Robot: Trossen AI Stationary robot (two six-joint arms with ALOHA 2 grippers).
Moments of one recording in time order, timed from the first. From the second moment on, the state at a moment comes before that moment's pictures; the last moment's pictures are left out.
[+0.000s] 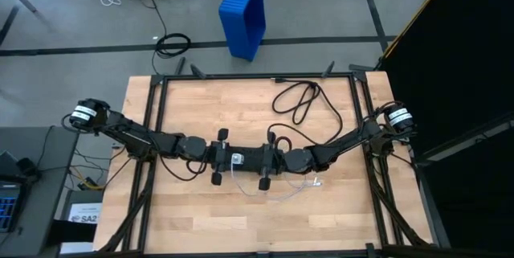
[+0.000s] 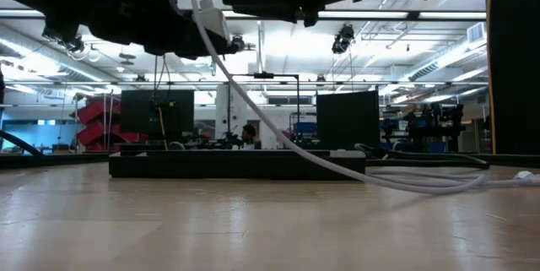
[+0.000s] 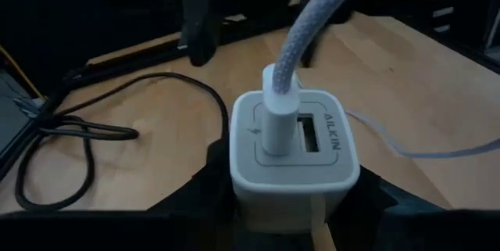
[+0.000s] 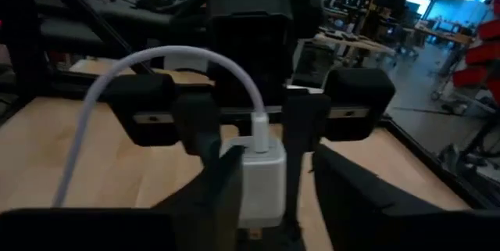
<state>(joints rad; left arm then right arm) -0.22 1.32 0.48 0.56 -0.16 0.18 0.31 1.78 0.98 0.67 0.51 -0.10</state>
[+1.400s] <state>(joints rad) -0.23 1.39 0.60 0.44 -0.19 0.15 0.25 1.85 0.98 0.74 0.38 -0.06</state>
